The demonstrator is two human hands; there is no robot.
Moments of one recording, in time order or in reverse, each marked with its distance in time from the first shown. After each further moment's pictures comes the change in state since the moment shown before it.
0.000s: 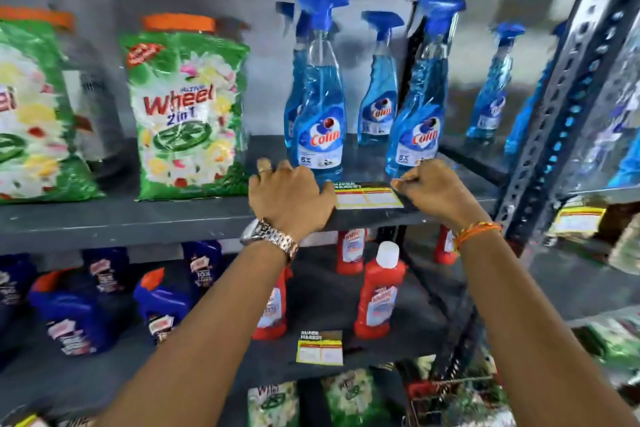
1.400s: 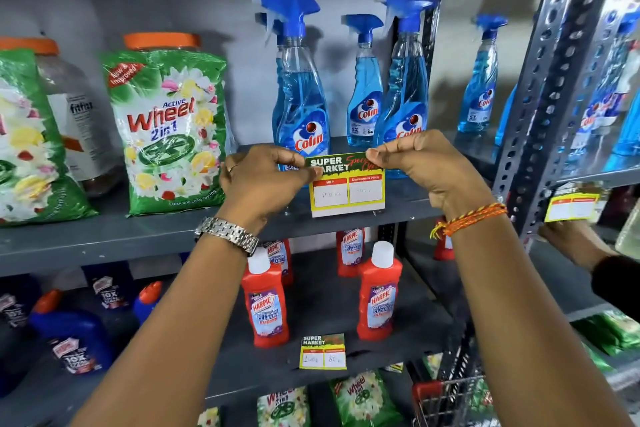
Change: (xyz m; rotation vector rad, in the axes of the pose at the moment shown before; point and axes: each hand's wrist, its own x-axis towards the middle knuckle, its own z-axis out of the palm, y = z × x) left_hand 0.017 -0.013 -0.021 -0.836 -0.048 -0.005; right_hand -0.020 -0.029 -0.034 0.756 -0.118 -0.041
